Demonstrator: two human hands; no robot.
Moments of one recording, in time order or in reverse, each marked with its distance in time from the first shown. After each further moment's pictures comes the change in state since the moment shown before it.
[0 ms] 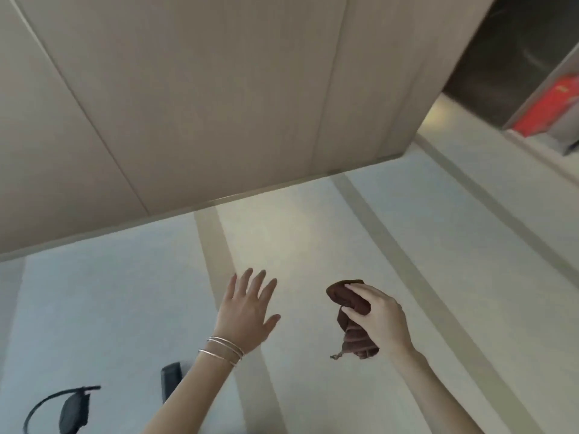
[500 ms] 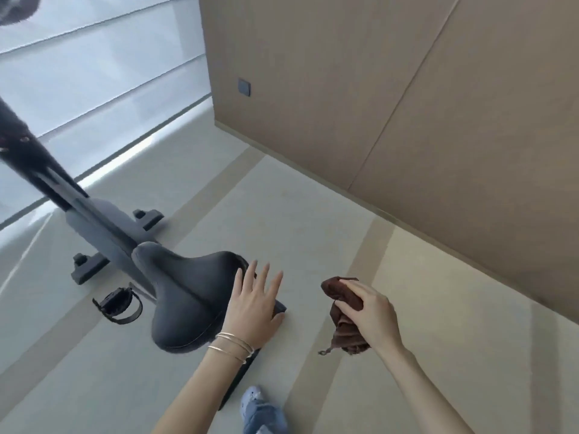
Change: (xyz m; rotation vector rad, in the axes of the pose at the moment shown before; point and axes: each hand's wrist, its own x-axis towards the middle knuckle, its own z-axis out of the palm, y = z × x) left_hand -0.279 -0.192 0.060 -0.226 -0.014 -0.971; right_hand -0.029 -0.297 0.252 -0.051 -0.593 -0.710
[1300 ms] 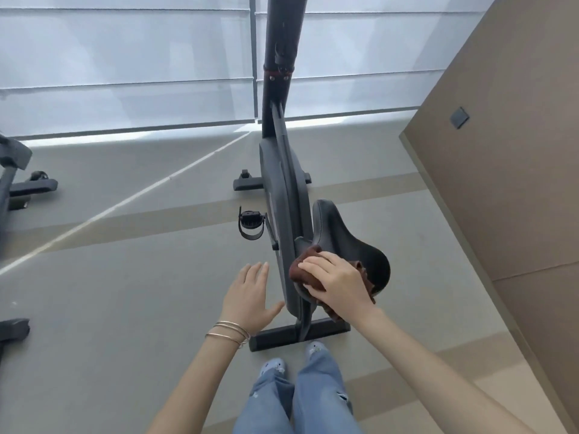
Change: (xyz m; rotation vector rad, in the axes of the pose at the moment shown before) left_hand -0.170 -0.100 0.048 -0.386 0.115 -0.854; right_hand 0.010 -0.200 0.155 -0.306 -0.413 -1.343
